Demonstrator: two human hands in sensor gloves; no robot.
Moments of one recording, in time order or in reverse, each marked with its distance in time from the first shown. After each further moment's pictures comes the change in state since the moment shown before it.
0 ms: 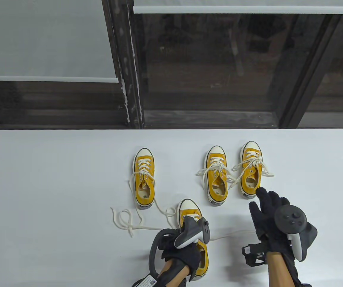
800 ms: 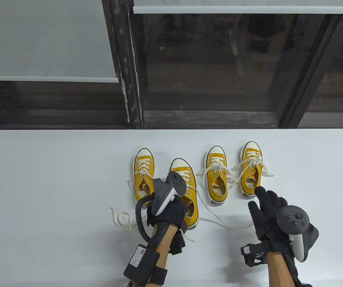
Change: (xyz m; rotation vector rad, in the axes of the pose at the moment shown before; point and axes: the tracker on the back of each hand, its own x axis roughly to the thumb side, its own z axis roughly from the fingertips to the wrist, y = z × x) left_hand -0.076 0.109 -0.011 0.293 0.144 0.473; right_hand -0.002 0.001 -0.001 0.026 -0.004 -0.083
